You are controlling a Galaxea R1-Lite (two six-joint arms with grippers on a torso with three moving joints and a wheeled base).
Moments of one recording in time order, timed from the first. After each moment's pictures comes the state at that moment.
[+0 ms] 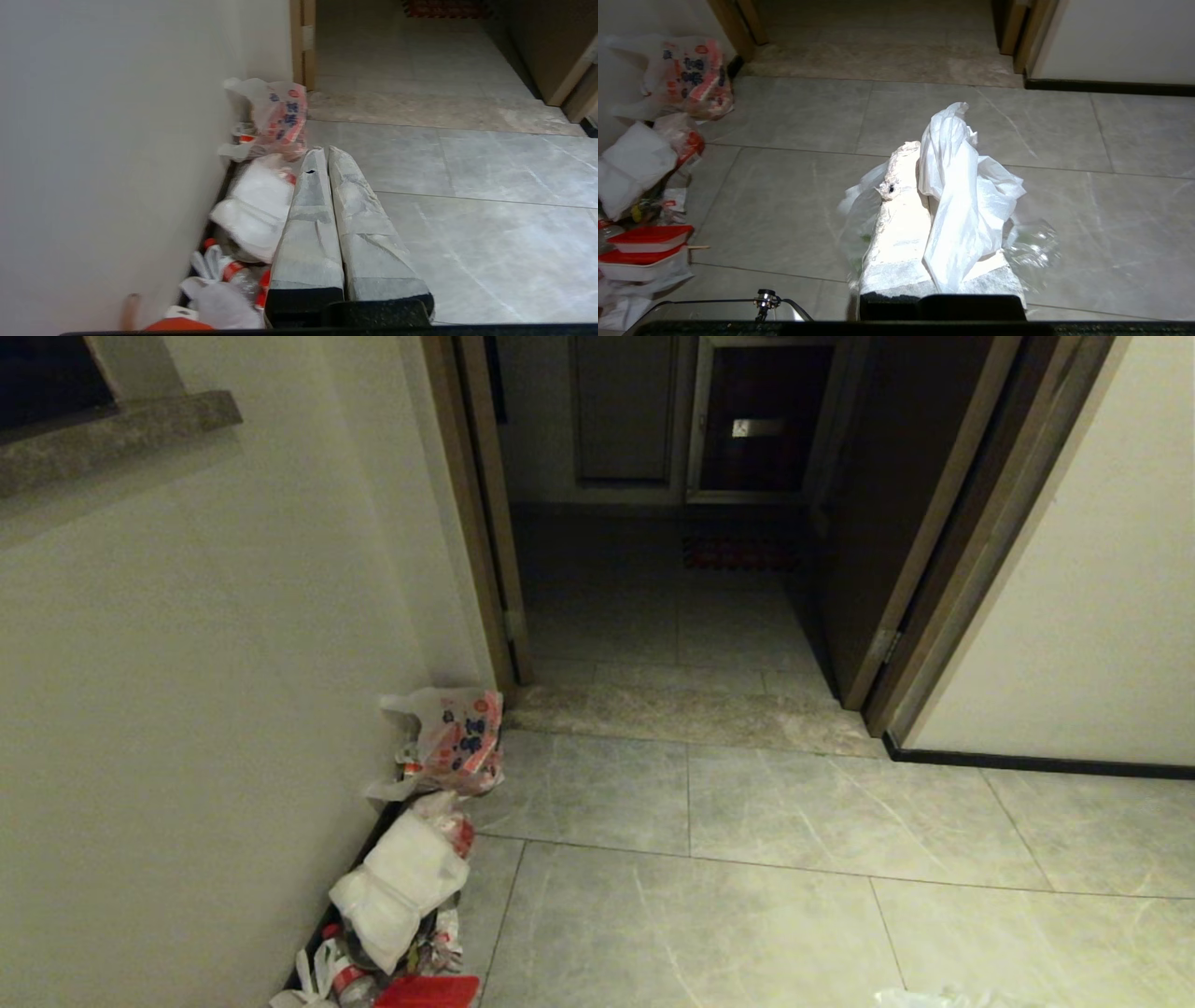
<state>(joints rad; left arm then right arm) 0.00 0.00 0.00 0.00 0.00 -0.01 -0.01 0.00 -0.08 0.20 -0.01 0.02</state>
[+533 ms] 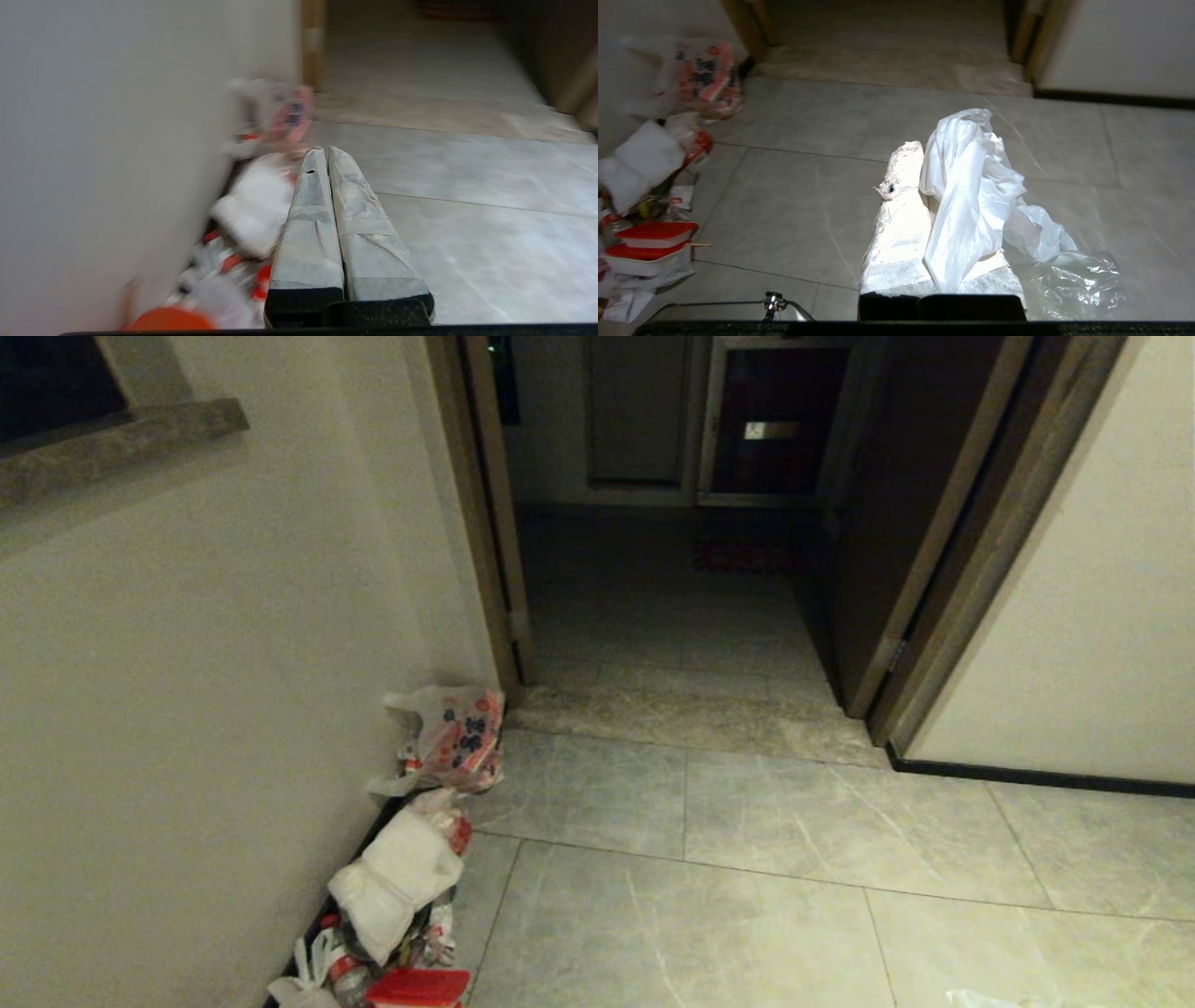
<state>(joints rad) 0.00 0.00 0.00 -0.01 0.00 -0.01 -0.01 0.00 -0.08 0.20 -0.01 0.02</state>
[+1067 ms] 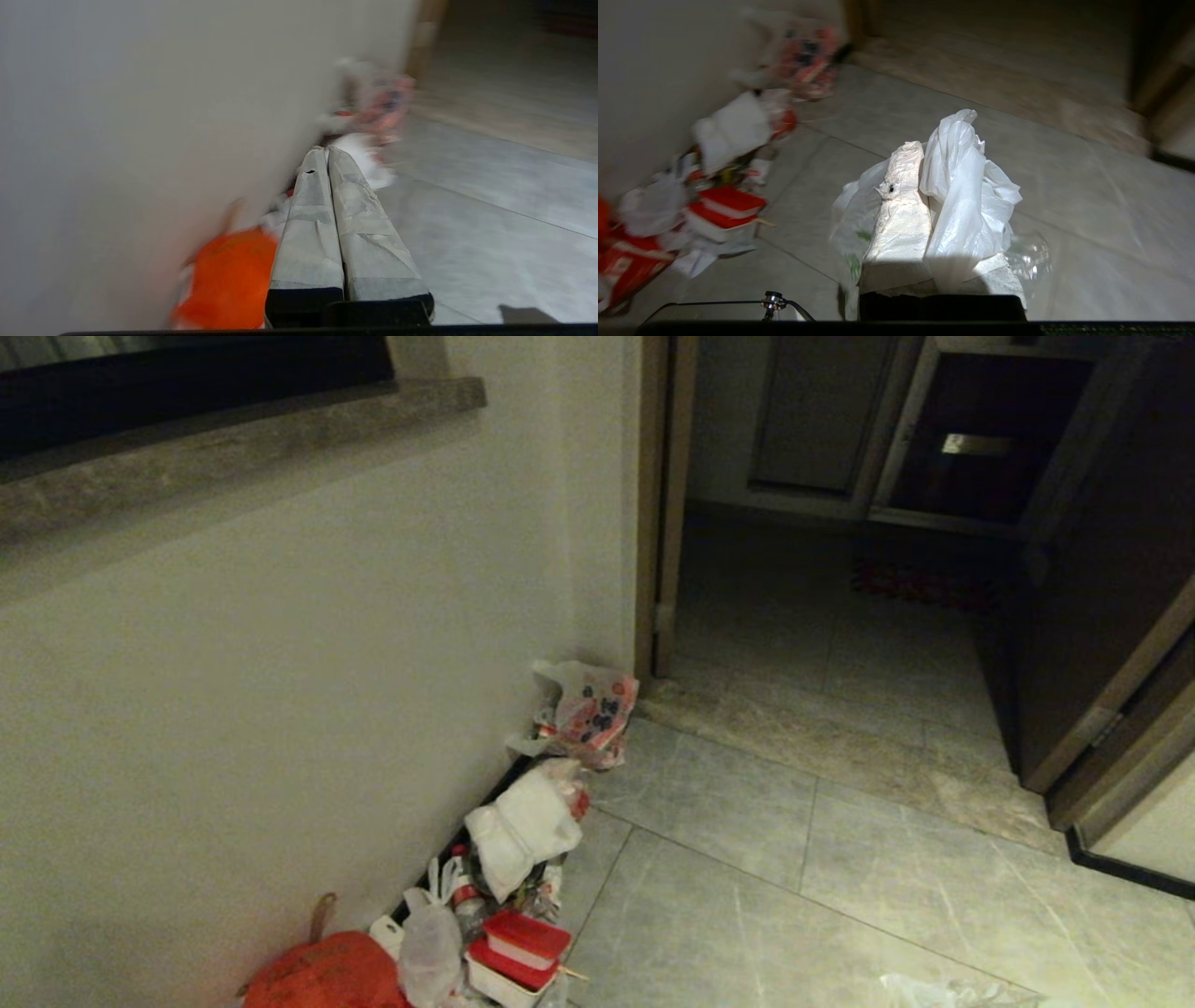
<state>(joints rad) 0.00 0.00 0.00 0.00 0.00 -0.01 -0.01 0.00 -0.08 0.20 -0.01 0.02</state>
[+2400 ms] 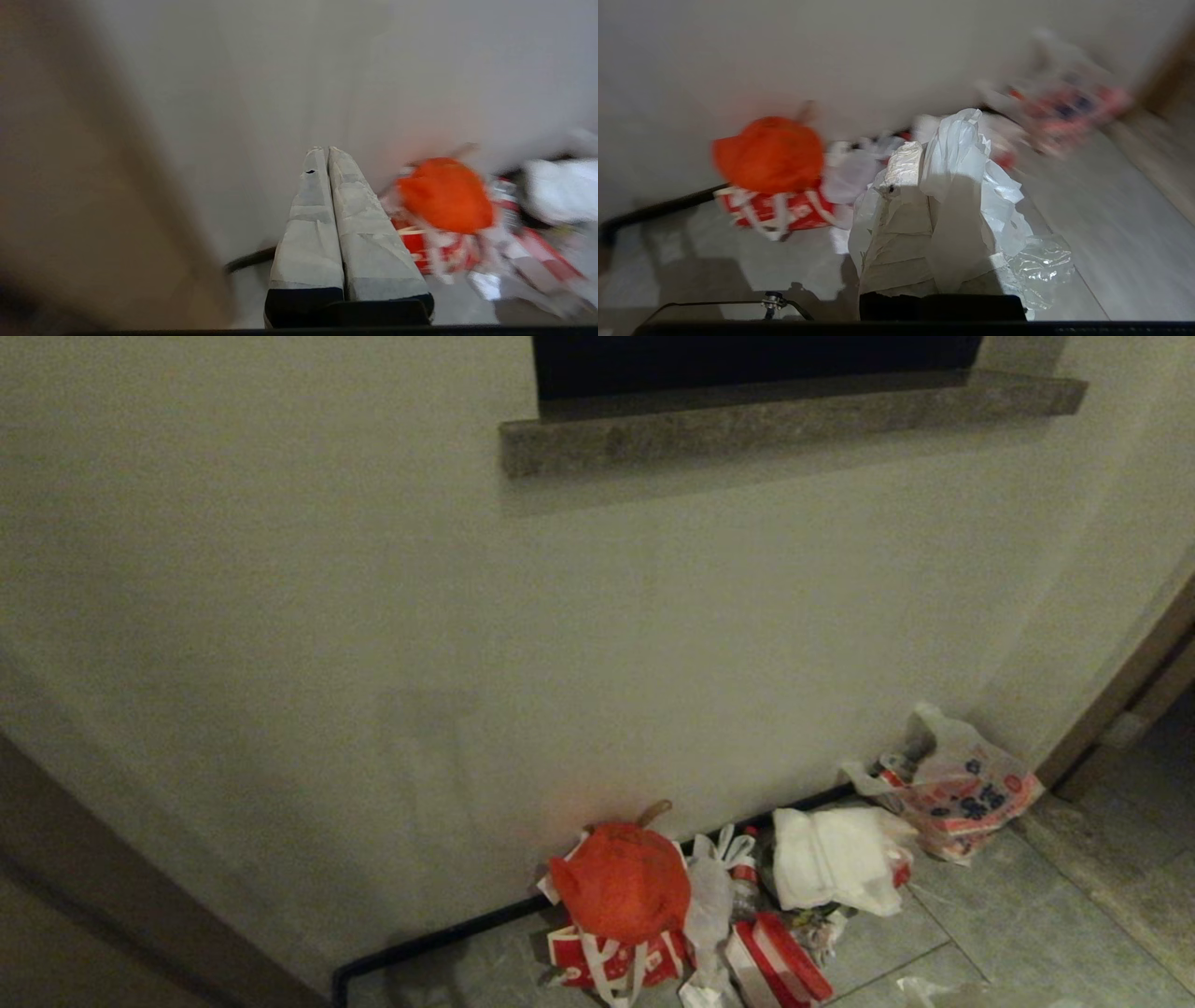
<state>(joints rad) 0.00 0.00 0.00 0.00 0.00 -0.01 -0.01 0.00 -0.08 0.20 -0.01 0.02</state>
